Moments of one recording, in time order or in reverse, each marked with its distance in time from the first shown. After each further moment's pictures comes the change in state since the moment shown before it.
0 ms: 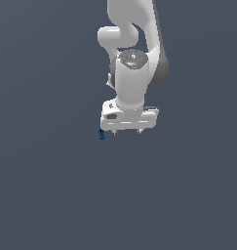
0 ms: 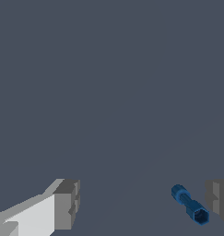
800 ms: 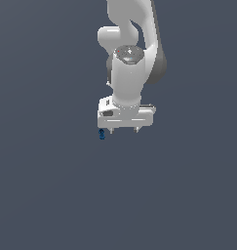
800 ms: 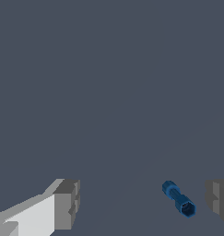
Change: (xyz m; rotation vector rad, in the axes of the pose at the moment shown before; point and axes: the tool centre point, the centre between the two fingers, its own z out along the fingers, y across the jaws) arm -0.003 0.013 -0.009 -0.014 0.002 0.004
